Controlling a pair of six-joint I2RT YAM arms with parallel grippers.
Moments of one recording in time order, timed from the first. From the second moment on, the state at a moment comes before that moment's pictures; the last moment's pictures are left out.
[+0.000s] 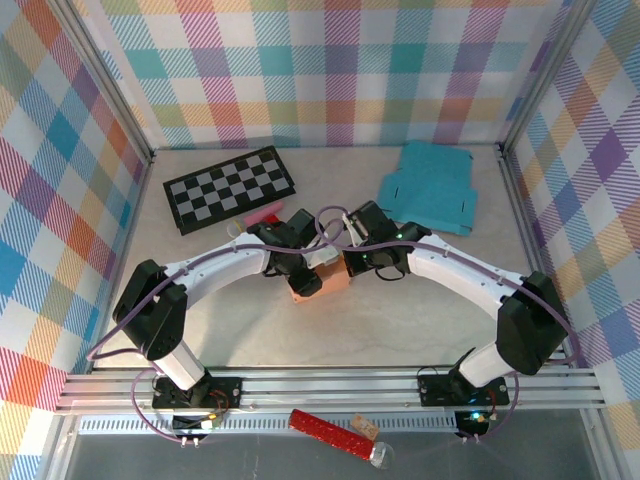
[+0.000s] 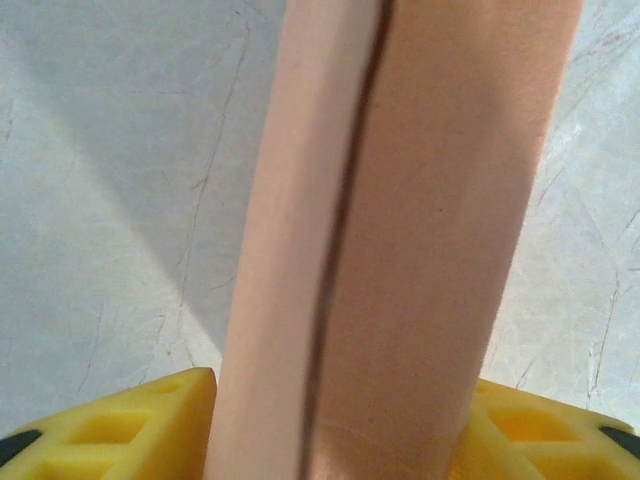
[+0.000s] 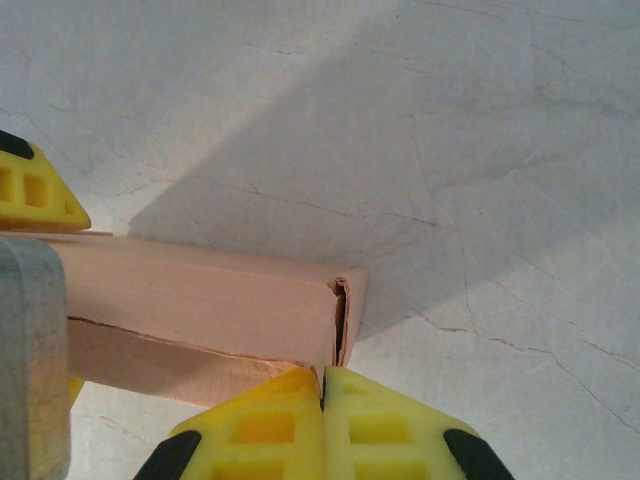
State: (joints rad) left arm -0.73 1.63 1.19 -0.79 0.08 0.28; right arm 0.74 1.50 1.13 -0.65 -0.01 0.30
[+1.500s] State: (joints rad) left arm -0.67 1.28 1.16 -0.90 -0.05 -0.32; right arm 0.82 1.52 1.17 -0.71 0.18 0.50
